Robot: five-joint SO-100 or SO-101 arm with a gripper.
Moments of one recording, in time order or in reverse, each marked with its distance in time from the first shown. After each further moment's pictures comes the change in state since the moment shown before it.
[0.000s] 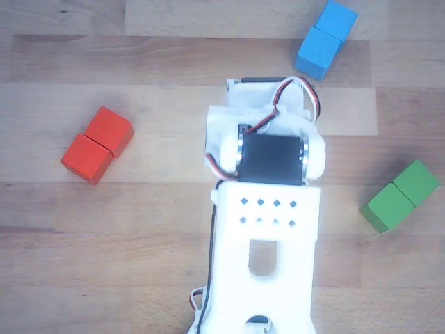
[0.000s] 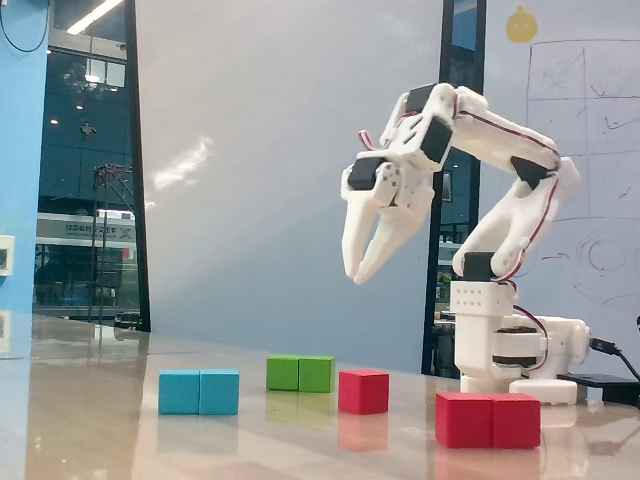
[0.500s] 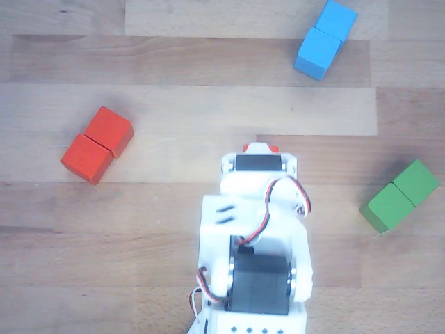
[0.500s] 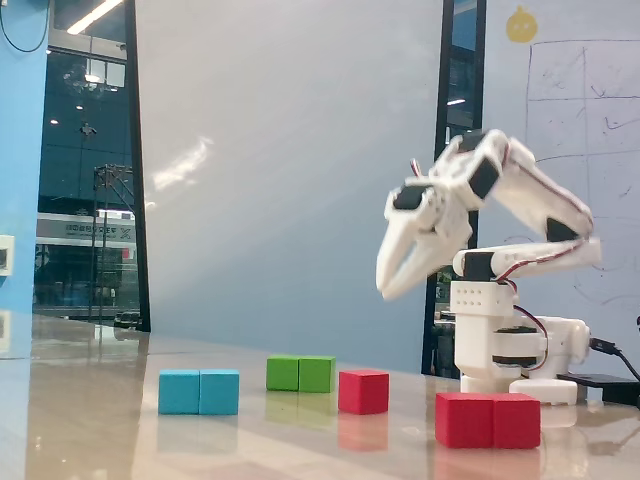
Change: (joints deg) arm 0.0 37.3 23.5 0.0 0.0
